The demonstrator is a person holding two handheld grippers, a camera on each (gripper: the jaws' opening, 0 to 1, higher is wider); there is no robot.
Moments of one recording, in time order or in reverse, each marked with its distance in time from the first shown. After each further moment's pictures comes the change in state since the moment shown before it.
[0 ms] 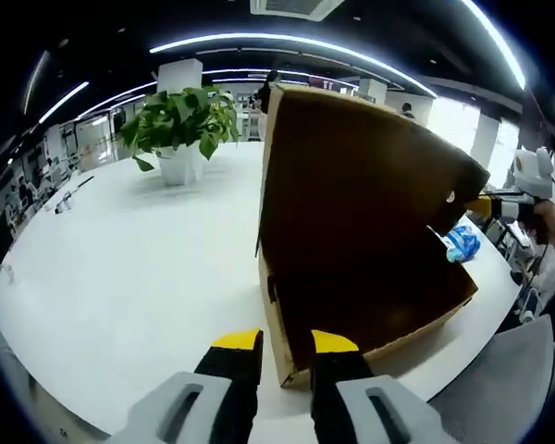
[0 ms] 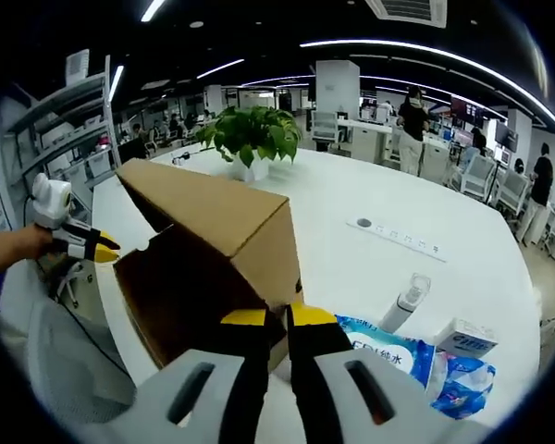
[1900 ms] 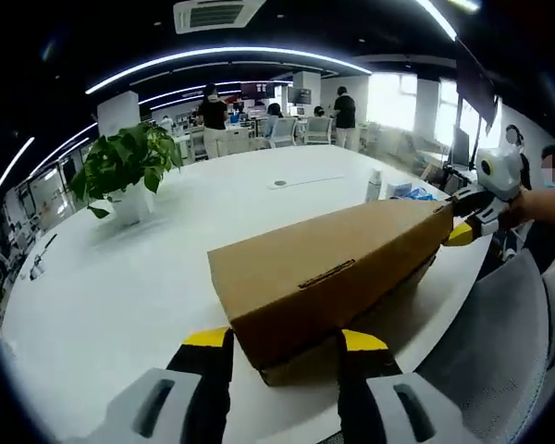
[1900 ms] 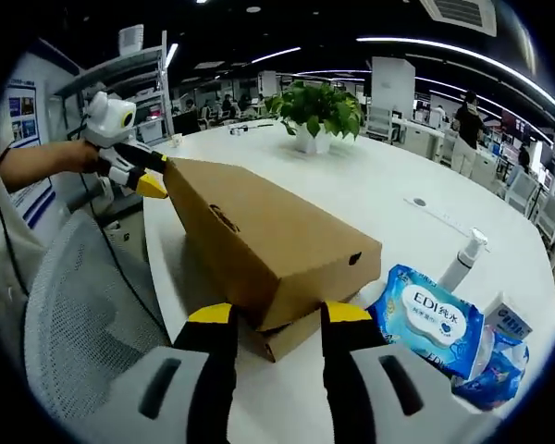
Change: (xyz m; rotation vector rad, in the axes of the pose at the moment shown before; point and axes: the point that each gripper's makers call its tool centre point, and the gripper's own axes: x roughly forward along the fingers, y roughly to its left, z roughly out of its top) left arm -0.008 -0.033 -0.014 0.241 0.016 -0.173; right arm -0.017 0.065 -0.085 -0.130 0.062 0.222
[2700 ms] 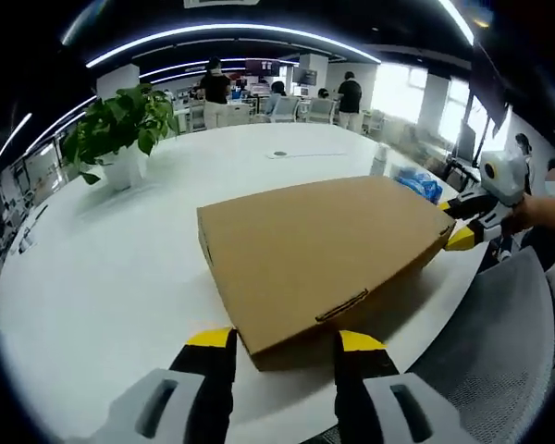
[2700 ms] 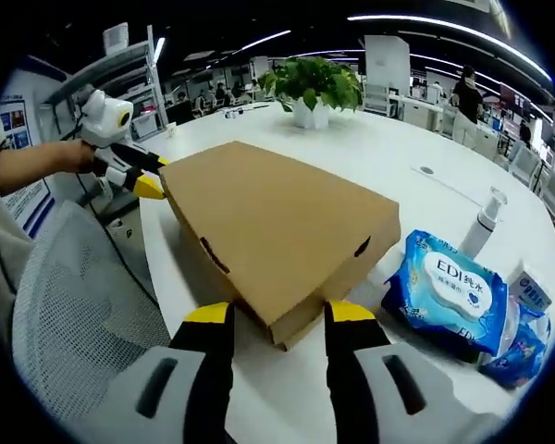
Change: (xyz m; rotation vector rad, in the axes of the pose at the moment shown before) left arm 0.024 0.001 -0.033 -0.060 0.098 -0.025; right arm 0.025 0.004 -0.030 0.047 0.080 0.001
